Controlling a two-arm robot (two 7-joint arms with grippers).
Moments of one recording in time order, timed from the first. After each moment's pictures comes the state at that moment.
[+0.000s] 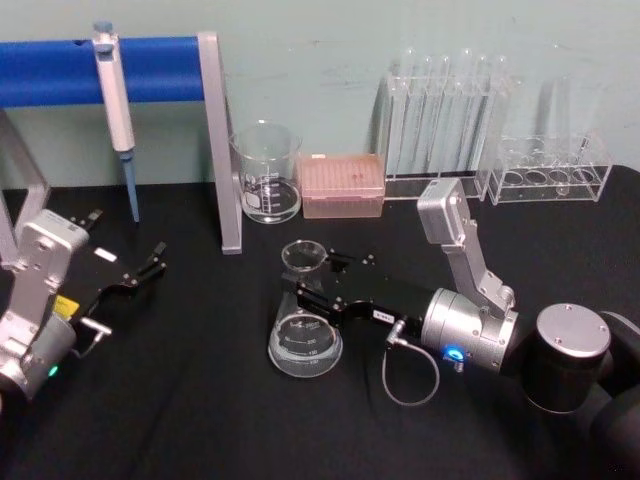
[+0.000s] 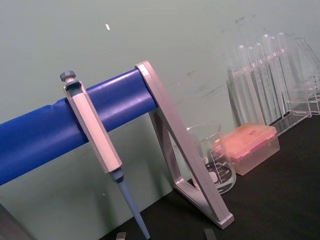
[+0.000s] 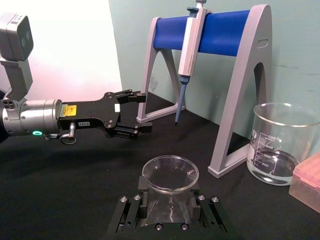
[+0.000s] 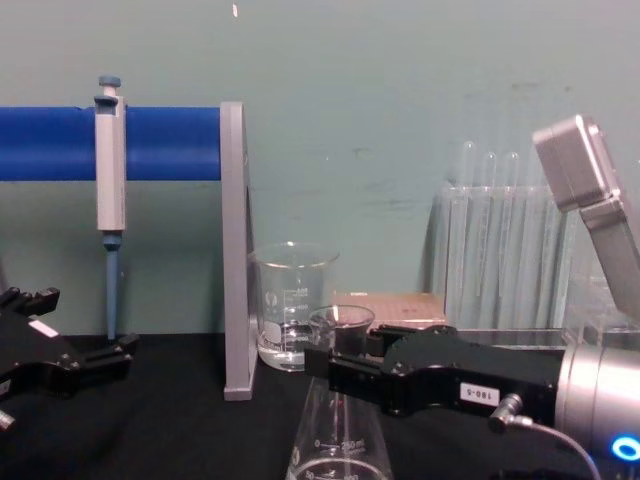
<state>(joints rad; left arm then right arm) -0.20 0.60 0.45 -1.41 -0.25 -0.12 0.03 0.40 0.34 -0.57 -1.27 0.47 -0.03 0.63</state>
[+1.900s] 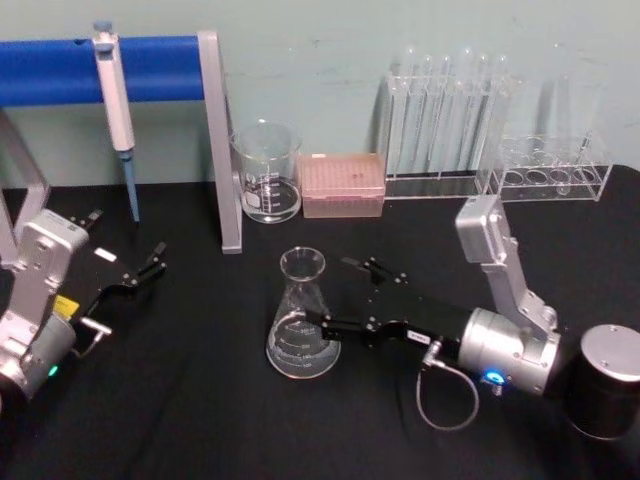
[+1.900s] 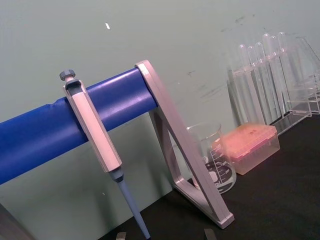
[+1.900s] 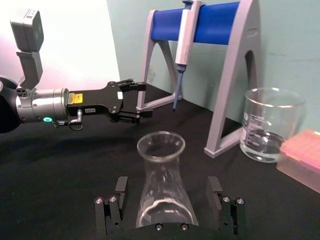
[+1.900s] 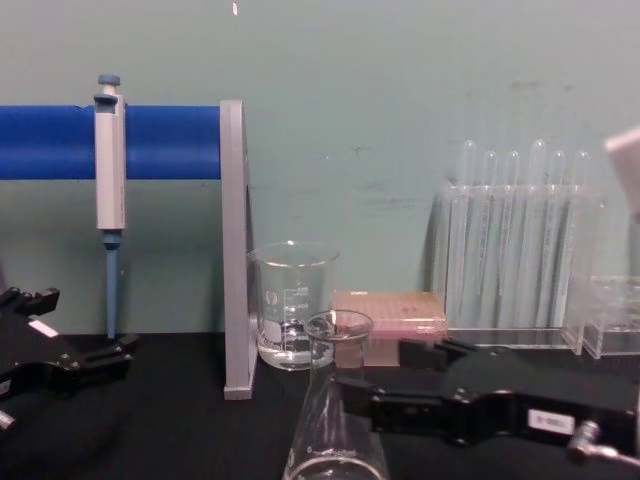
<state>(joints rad) -0.20 0.60 0.45 -1.41 -0.25 -0.12 0.03 0.30 0.44 -0.54 -1.40 0.50 0.01 0.61</state>
